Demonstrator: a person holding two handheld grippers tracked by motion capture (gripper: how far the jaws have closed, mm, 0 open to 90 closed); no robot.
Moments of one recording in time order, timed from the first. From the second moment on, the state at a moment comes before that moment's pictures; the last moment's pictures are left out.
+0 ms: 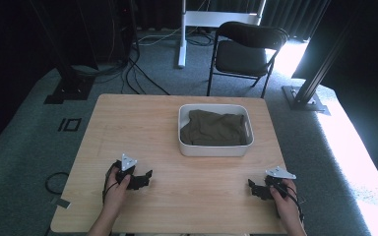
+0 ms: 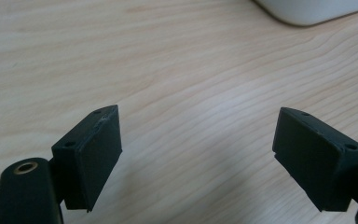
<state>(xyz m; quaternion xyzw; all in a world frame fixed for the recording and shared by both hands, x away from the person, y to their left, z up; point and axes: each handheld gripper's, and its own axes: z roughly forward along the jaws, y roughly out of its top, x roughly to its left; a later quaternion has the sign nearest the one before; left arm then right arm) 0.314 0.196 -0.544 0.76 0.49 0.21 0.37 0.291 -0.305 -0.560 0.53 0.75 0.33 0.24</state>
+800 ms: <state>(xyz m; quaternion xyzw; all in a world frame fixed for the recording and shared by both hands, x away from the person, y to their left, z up) 0.309 0.227 -0.555 0.70 0.60 0.26 0.28 0.287 -0.319 -0.562 0.60 0.69 0.31 0.25</state>
